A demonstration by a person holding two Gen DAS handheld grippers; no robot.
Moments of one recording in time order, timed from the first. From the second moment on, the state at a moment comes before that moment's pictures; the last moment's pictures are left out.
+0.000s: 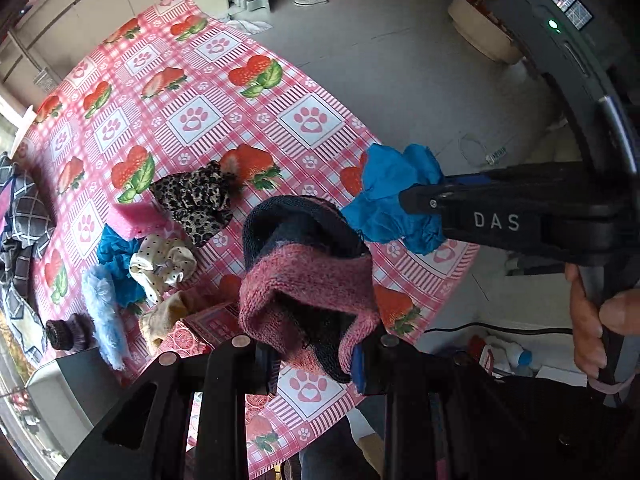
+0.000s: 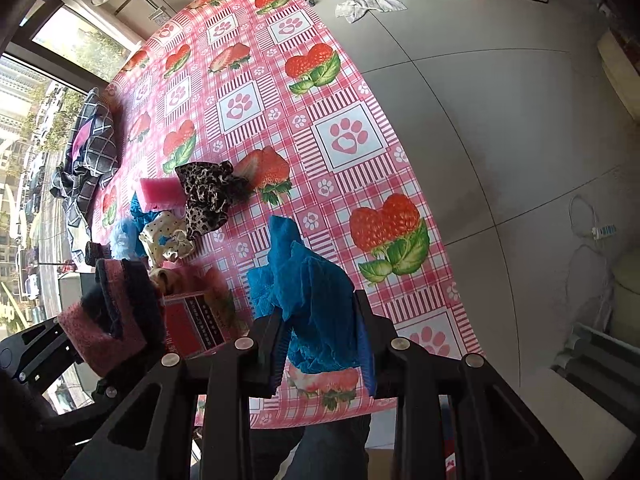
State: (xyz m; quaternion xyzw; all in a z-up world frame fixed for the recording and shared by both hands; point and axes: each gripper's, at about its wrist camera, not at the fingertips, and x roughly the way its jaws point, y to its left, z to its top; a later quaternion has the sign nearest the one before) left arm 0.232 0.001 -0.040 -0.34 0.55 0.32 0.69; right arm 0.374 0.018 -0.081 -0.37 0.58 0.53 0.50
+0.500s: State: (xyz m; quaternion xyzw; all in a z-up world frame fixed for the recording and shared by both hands) left arm 0.160 -0.076 -0.049 -0.33 0.55 0.30 0.71; right arm 0.301 -0.058 -0.088 -0.39 0.58 0.51 0.50
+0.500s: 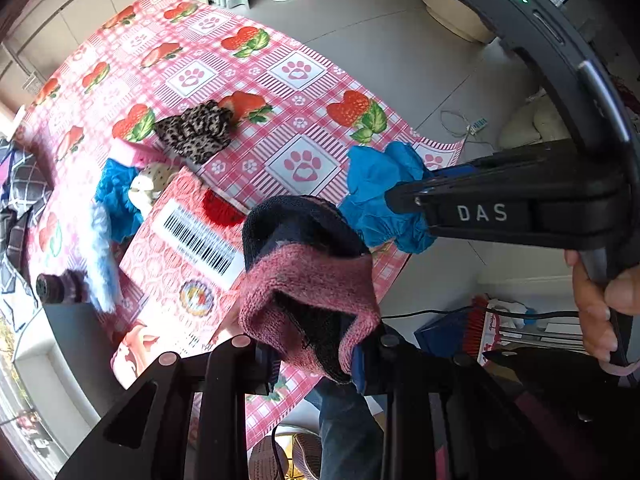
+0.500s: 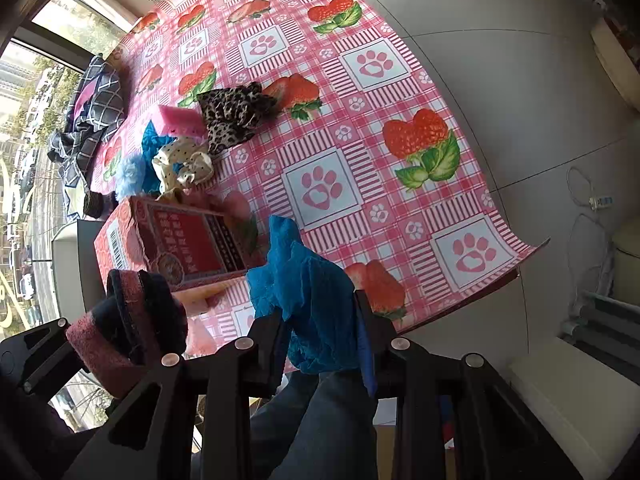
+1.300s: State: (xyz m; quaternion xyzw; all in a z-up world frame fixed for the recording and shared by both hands) left arm -0.030 -0.140 -0.072 -0.44 0.49 0.46 0.59; right arm 0.122 -0.112 -0.095 -0.50 0.50 0.62 0.34
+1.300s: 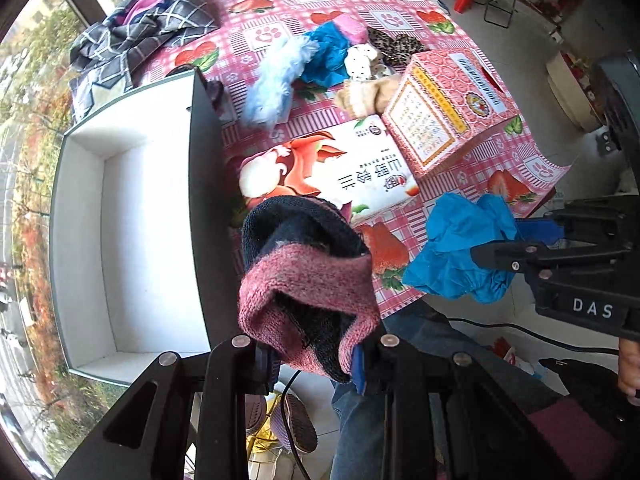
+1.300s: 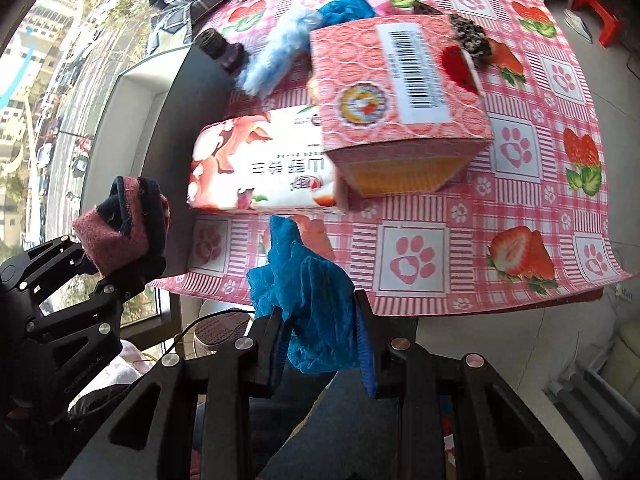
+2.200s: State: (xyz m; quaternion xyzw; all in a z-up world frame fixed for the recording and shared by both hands) left arm -0.192 -0.163 -0.064 -0.51 0.37 0.64 0.44; right arm -0.031 -0.106 -0.051 -0.54 0.39 0.70 0.24
